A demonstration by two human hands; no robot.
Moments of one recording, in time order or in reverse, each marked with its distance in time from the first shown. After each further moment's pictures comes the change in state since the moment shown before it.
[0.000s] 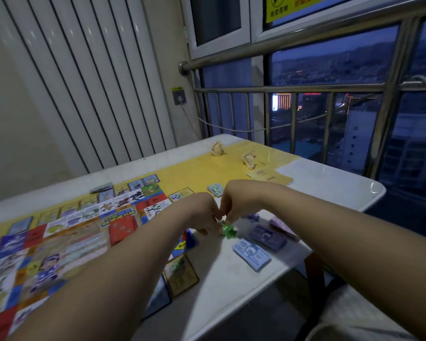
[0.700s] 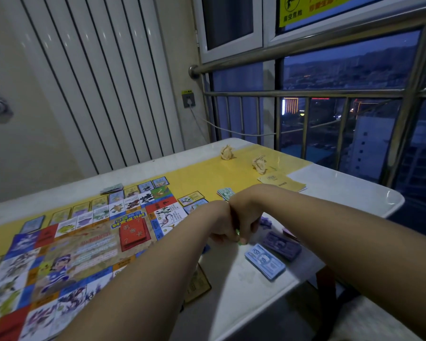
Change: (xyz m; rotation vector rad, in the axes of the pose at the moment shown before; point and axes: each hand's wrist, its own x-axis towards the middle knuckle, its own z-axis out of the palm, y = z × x) left_hand 0.008 0.014 0.006 -0.058 -0.105 -0.125; right_hand 0.040 -0.004 0.007 -0.149 -0.324 0.056
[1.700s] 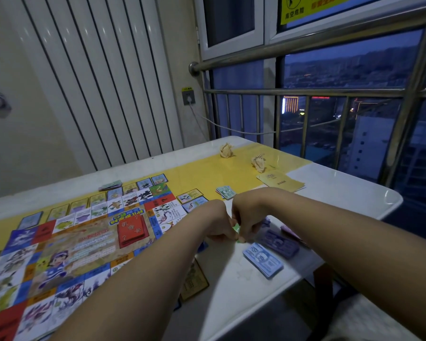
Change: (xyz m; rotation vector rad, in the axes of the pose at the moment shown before) left_hand 0.006 -0.012 0.005 0.092 0.133 0.024; right_hand -0.009 0.005 0.006 -0.047 0.072 0.028
